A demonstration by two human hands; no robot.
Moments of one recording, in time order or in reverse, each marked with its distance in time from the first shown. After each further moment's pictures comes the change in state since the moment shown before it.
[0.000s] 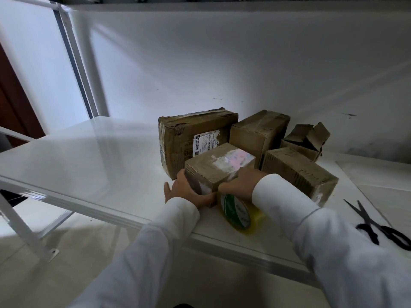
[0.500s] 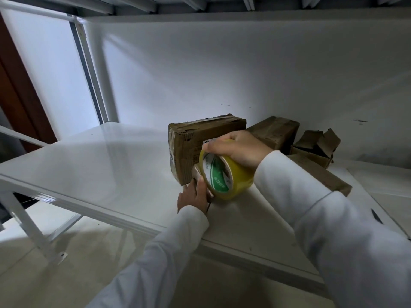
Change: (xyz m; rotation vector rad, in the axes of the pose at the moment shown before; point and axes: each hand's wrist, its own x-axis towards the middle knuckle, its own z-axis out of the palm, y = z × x) left_hand -0.001 -0.001 0.010 -0.367 0.072 -0.176; right_hand -0.011 -0.050 -0.040 0.449 0.162 -0.294
